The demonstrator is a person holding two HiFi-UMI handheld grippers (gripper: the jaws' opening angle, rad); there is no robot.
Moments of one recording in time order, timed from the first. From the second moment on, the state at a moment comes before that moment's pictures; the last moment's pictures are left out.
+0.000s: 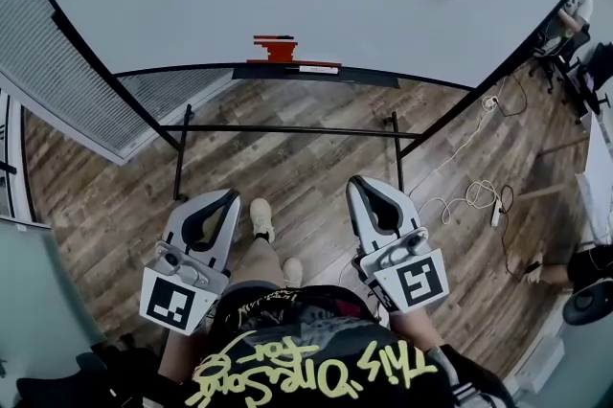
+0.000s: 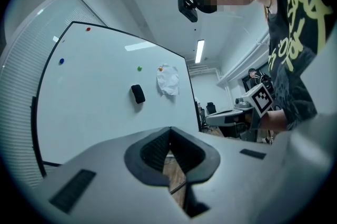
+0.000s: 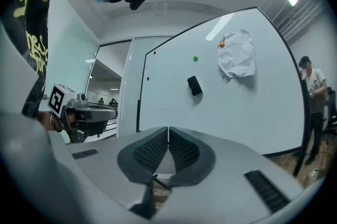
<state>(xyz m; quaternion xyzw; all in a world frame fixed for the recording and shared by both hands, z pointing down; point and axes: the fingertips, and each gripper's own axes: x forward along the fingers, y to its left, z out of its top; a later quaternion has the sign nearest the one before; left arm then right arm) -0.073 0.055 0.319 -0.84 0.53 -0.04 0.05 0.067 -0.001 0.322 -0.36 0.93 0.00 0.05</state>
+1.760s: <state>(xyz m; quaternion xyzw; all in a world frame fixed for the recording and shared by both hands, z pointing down) -0.166 -0.177 0.290 -0.88 0.46 -0.02 0.05 -0.023 -0.211 0.287 -0.43 0.90 0.04 0.05</state>
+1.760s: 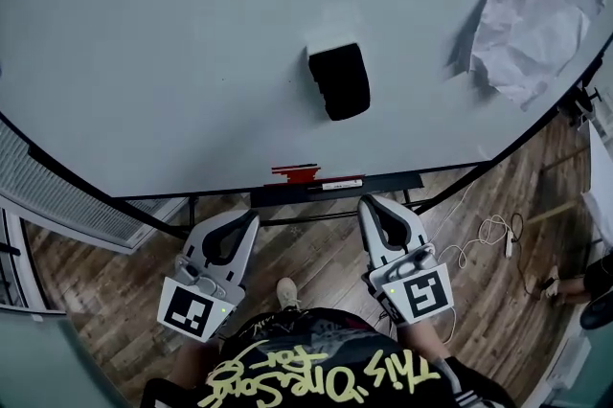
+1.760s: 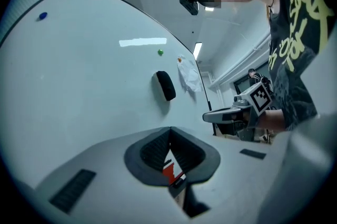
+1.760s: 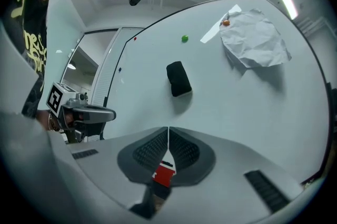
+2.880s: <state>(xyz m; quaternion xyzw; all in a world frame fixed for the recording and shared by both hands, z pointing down) -0.178 -0.213 0.294 -0.88 0.47 -0.01 0.04 -0.033 -0.255 0.236 -0.45 0.89 0.07 0.06</state>
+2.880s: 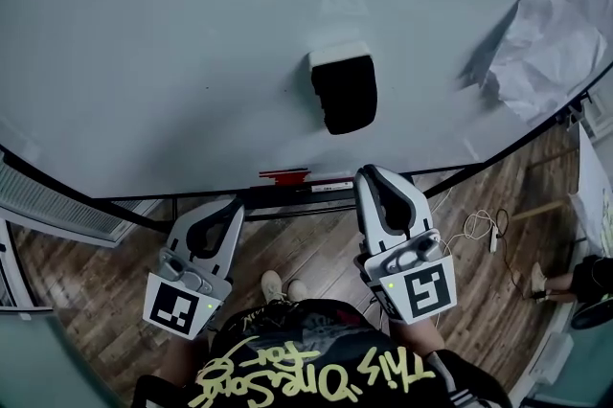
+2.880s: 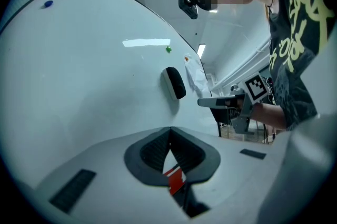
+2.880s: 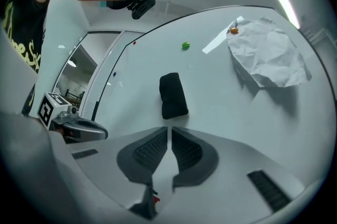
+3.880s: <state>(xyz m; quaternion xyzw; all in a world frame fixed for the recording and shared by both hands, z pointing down) -0.205 -0.205 0.294 -0.87 0.49 -0.01 0.05 -0.054 -0.274 0.175 -0.47 0.86 0.16 0.06</state>
